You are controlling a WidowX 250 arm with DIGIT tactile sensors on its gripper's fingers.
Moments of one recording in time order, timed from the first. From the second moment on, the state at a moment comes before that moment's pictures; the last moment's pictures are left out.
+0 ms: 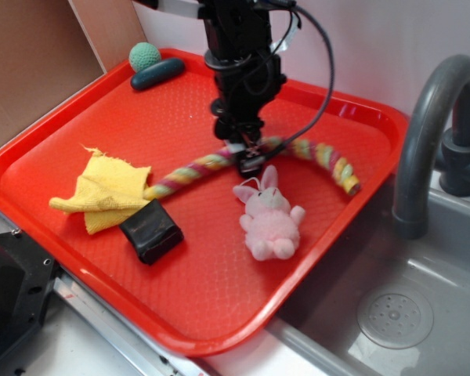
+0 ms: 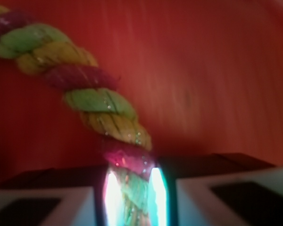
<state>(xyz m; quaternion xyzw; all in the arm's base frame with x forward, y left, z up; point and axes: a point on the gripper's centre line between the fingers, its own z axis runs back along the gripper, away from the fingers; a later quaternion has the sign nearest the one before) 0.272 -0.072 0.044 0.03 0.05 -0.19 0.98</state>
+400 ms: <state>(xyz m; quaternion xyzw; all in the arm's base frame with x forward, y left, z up) 0.266 -0.005 0.151 0.02 0.00 0.03 1.00</state>
